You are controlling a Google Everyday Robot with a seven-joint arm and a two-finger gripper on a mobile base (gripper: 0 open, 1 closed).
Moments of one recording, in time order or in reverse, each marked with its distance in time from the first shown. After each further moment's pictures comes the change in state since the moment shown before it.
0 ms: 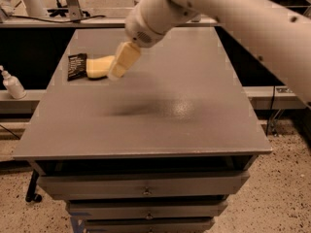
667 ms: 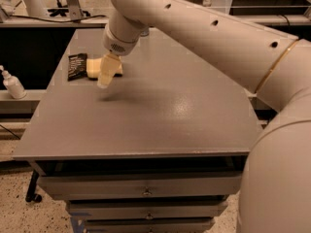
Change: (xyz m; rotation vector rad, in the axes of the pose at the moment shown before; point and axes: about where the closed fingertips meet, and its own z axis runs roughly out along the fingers) arm 0.009 -0.017 0.082 0.036 0.220 -0.071
